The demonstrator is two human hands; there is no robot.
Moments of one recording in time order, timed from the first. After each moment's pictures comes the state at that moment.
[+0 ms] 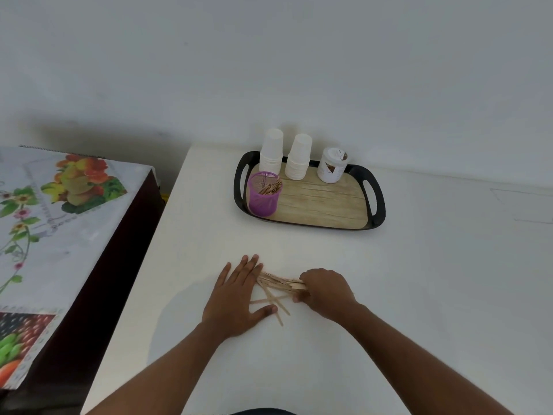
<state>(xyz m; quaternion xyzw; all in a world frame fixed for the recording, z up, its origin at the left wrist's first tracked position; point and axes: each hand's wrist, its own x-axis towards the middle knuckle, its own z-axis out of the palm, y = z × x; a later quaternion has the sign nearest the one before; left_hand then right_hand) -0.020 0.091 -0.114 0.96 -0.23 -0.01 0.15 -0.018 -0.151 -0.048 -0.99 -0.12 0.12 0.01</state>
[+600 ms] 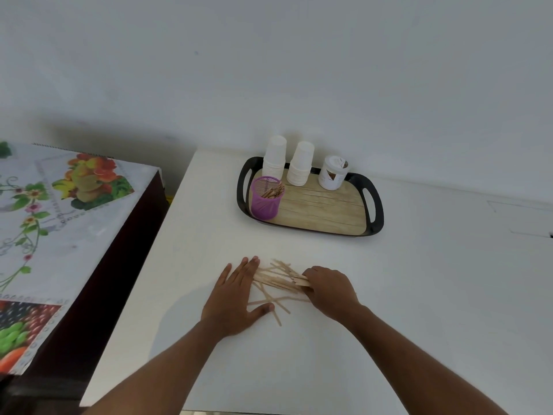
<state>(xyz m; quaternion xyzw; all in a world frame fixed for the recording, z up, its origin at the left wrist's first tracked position) -0.023 0.092 -0.107 0.96 -0.21 -0.02 0.20 -0.017 -0.165 -0.051 -0.99 -0.13 0.04 0.01</state>
